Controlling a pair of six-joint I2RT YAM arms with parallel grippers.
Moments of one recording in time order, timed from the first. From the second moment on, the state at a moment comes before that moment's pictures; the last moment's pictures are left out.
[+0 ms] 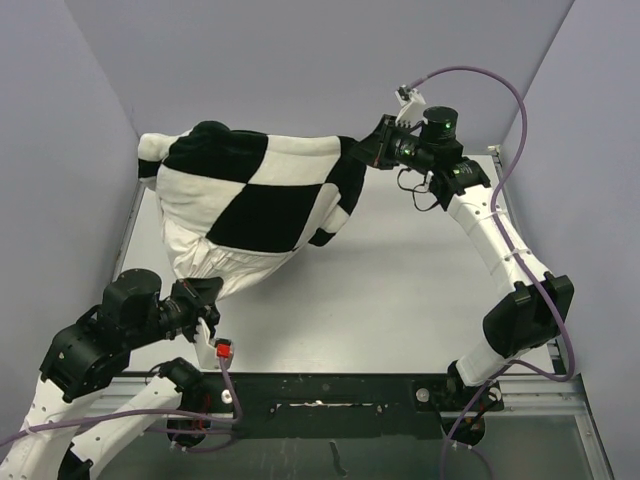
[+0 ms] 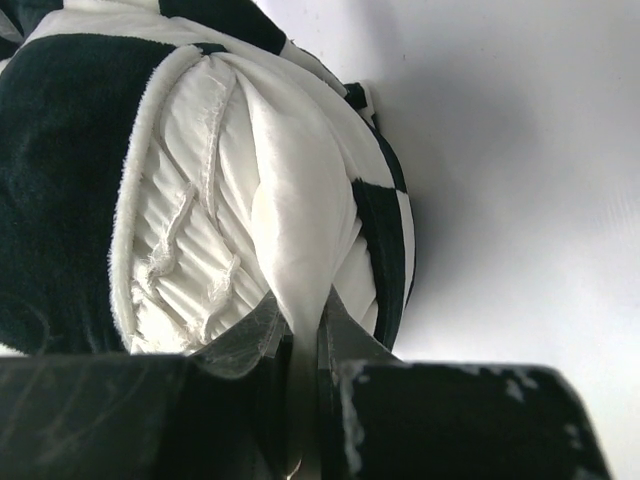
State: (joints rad) left arm -0.58 0.54 1.11 -1.18 0.26 1.58; right arm 0.30 1.60 1.63 -0.27 -0.52 0.48
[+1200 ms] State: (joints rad) left arm -0.73 0.67 1.17 -1.07 0.08 1.35; right arm 0.51 1.35 1.41 -0.11 -0.33 0.35
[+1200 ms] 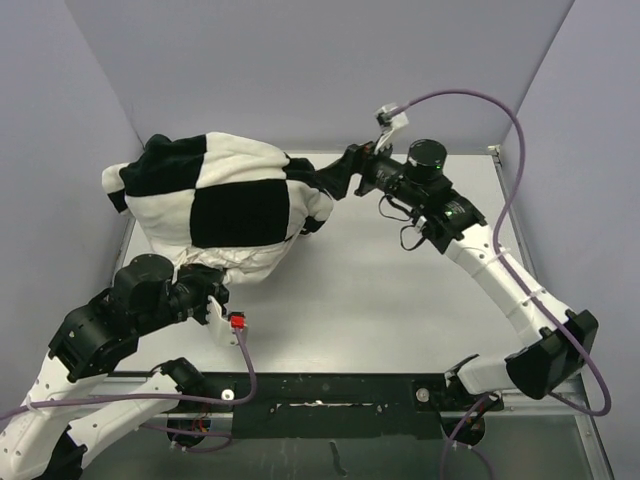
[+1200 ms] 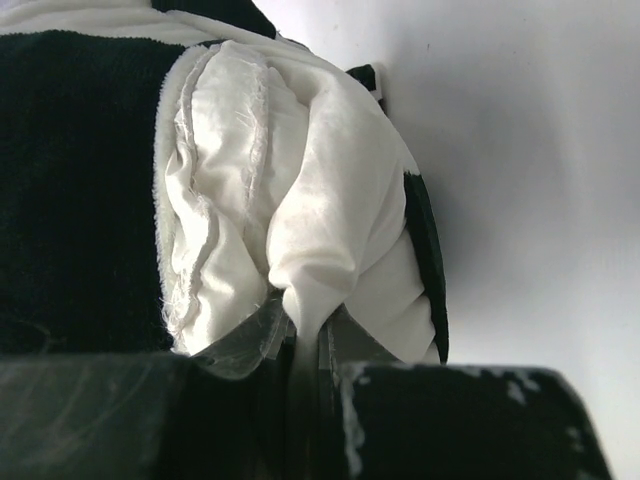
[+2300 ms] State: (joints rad) left arm -0.73 0.73 1.26 -1.06 0.07 1.30; right arm 1.17 1.30 1.06 0.18 0.00 -0.71
